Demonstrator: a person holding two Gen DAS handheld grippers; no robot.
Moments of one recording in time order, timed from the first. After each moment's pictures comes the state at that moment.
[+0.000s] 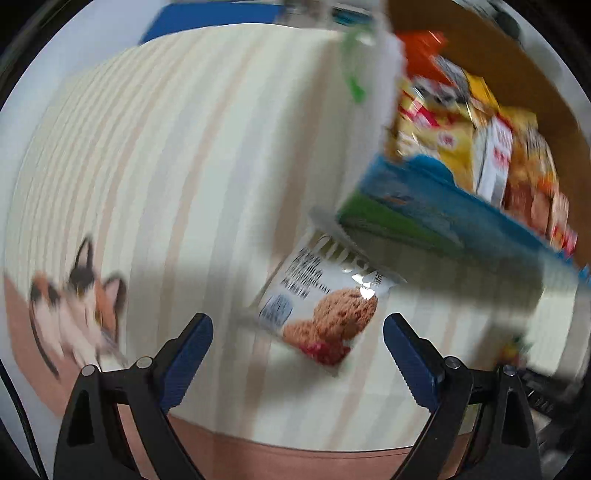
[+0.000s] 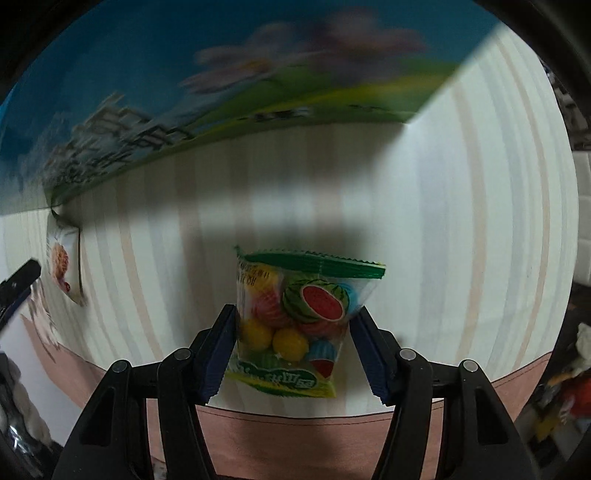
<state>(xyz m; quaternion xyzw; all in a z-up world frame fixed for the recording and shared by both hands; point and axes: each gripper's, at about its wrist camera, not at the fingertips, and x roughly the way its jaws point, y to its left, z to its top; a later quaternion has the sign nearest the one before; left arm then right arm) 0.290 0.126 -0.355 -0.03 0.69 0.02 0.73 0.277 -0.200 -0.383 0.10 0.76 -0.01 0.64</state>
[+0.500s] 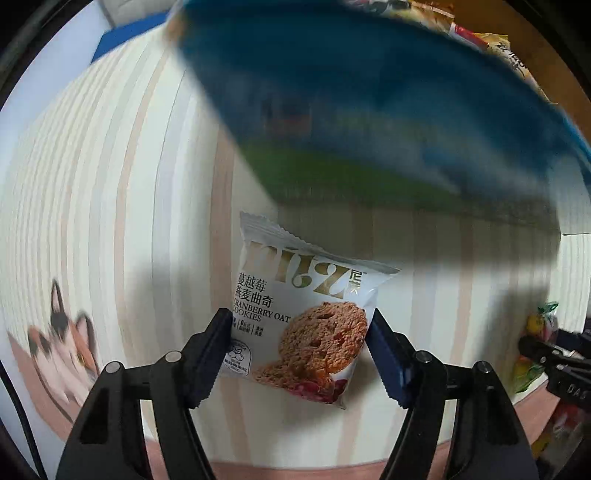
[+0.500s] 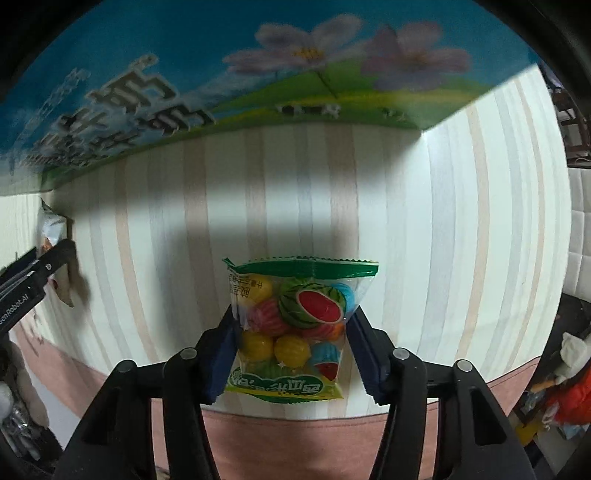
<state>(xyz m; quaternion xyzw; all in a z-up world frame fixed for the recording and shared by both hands) 0.284 0.090 -0.388 0.02 0.70 -0.03 0.71 0.276 -0.176 -0.387 0.07 0.77 -0.01 0.64</state>
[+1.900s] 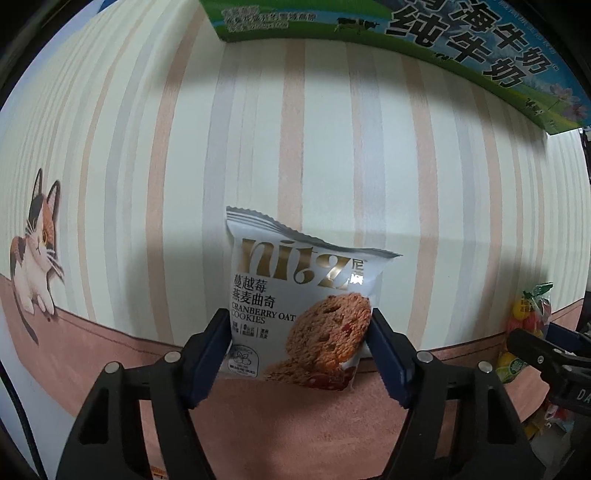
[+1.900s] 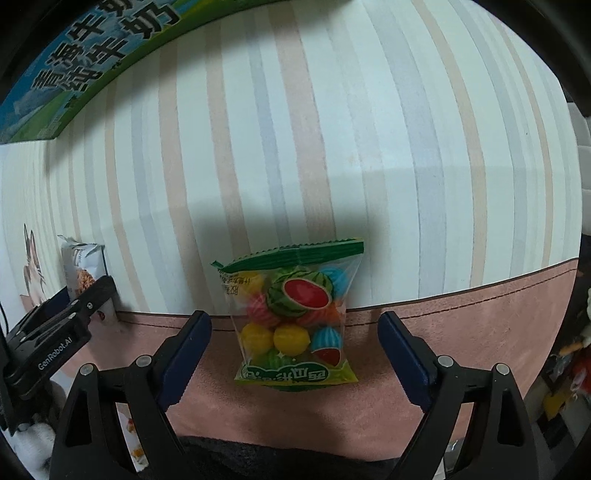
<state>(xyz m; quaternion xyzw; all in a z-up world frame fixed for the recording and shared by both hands) 0.204 0.085 -0.388 0.02 0.75 -0.02 0.66 0.170 -0.245 -0.396 0.13 0.79 -0.02 0.60</state>
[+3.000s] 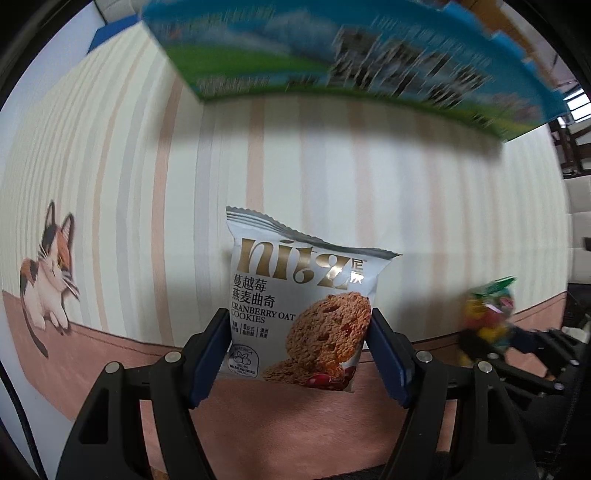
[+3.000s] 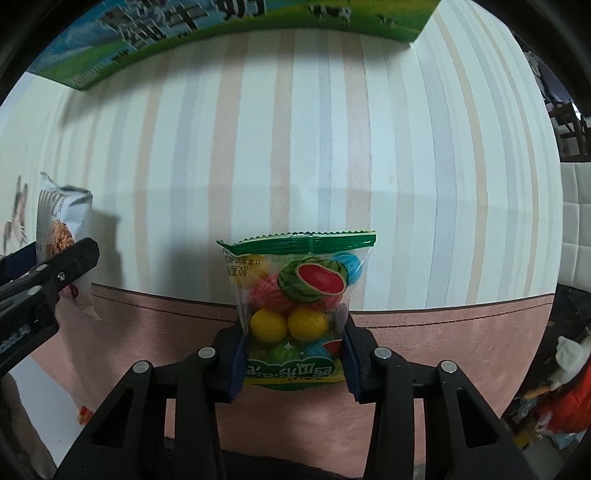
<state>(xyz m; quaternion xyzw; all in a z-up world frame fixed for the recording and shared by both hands) 0.189 0.043 -0.346 0.03 0.71 -0.05 0.70 0.160 -0.170 -0.370 0.05 0.75 0.00 0.66</state>
